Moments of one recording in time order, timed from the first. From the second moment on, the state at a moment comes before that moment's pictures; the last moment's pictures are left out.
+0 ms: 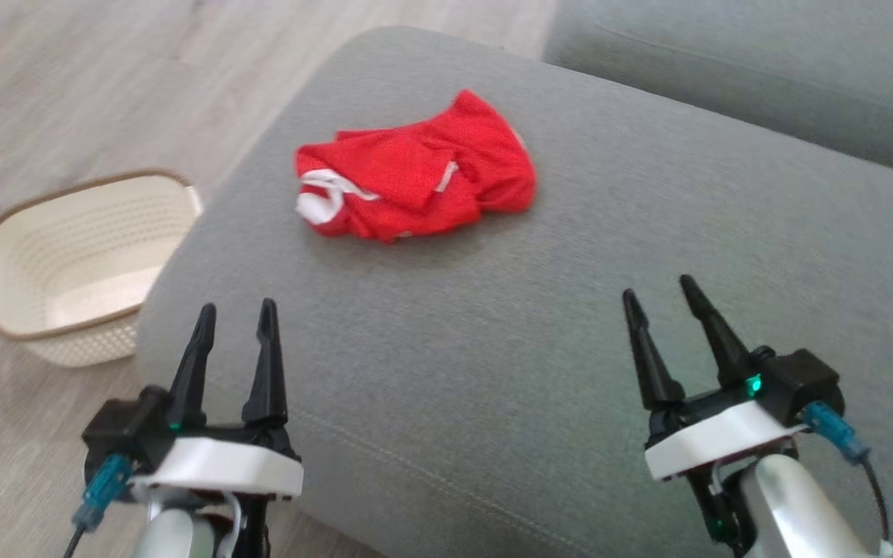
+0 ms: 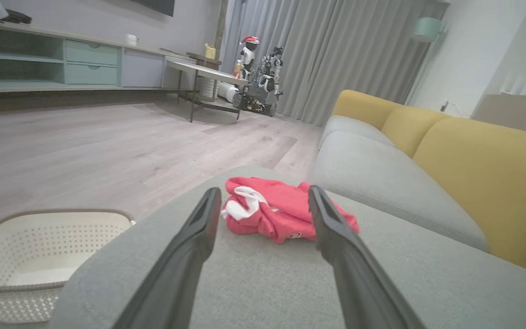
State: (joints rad) left arm 0.00 0.04 -0.18 0.05 -0.30 0.02 -0.26; right arm -0.13 -0.10 0.25 0.28 0.24 0.13 -0.25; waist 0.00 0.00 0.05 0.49
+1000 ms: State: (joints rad) left arm -0.05 0.04 -0.08 0.06 -0.32 0.03 -0.26; right arm -0.13 -0.12 0.24 0.28 0.25 0.13 -0.25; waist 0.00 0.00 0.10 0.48
